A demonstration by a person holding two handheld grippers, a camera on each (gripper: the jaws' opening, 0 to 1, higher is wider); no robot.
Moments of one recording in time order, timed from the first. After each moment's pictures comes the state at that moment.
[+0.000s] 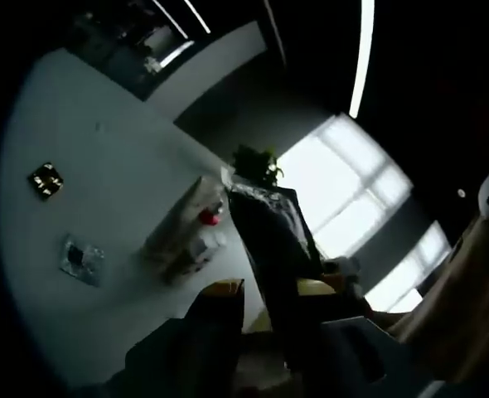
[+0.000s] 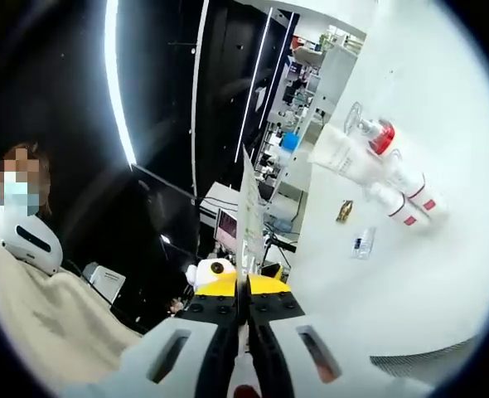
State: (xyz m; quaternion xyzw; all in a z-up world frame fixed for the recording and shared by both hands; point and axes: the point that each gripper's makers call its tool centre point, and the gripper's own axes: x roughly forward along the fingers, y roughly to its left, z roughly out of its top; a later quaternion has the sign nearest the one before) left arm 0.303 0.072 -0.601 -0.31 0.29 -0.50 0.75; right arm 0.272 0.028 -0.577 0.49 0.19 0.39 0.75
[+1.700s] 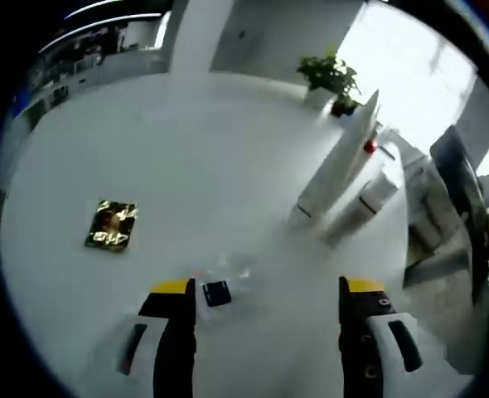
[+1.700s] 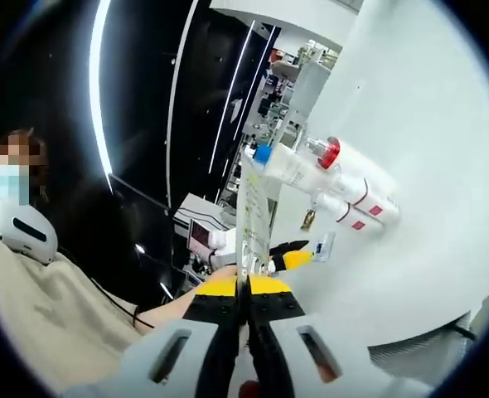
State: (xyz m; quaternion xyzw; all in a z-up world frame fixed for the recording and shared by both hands) left arm 0.412 0.115 -0.744 0.03 0.42 -0.41 0.81; right arm 0.265 -0.006 -0.608 0.49 0.21 0.32 0.78
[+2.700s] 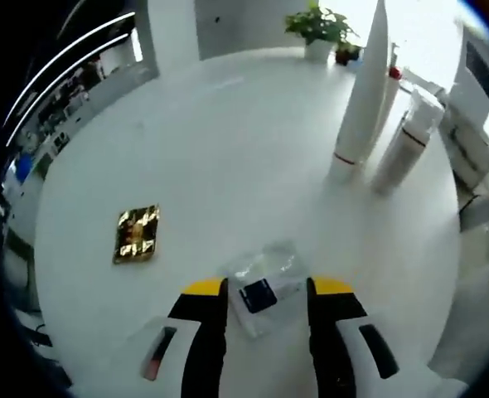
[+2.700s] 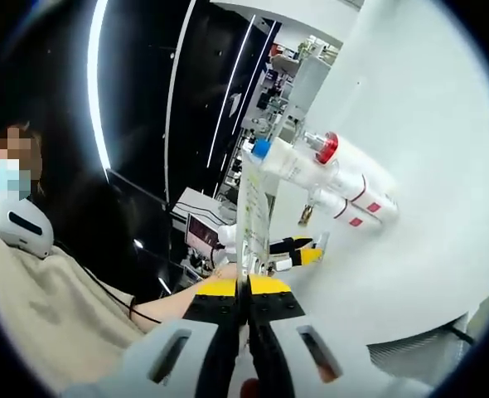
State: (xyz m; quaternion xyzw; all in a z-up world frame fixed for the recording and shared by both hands) left arm 0.424 0.145 -0.774 0.19 0.42 -0.36 0.81; right arm 0.265 -0.006 -0.613 0.48 0.22 0.33 0.78
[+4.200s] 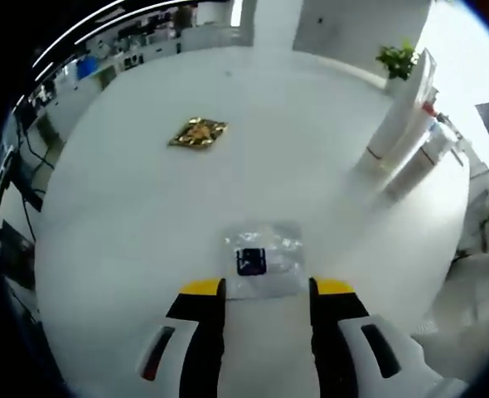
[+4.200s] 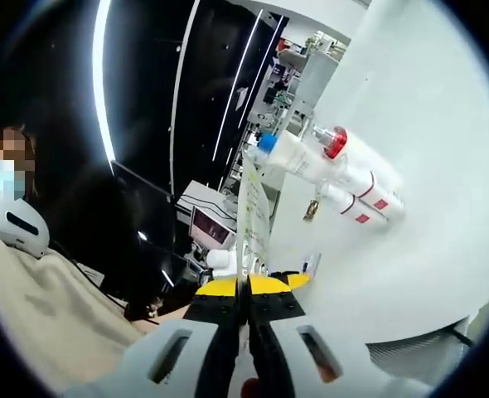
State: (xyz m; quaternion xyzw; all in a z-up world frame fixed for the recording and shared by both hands) left arm 0.361 0.194 -0.779 0.03 0.48 -0.21 0.85; right arm 0.260 -0.001 -0.611 0.47 0.22 0.35 0.78
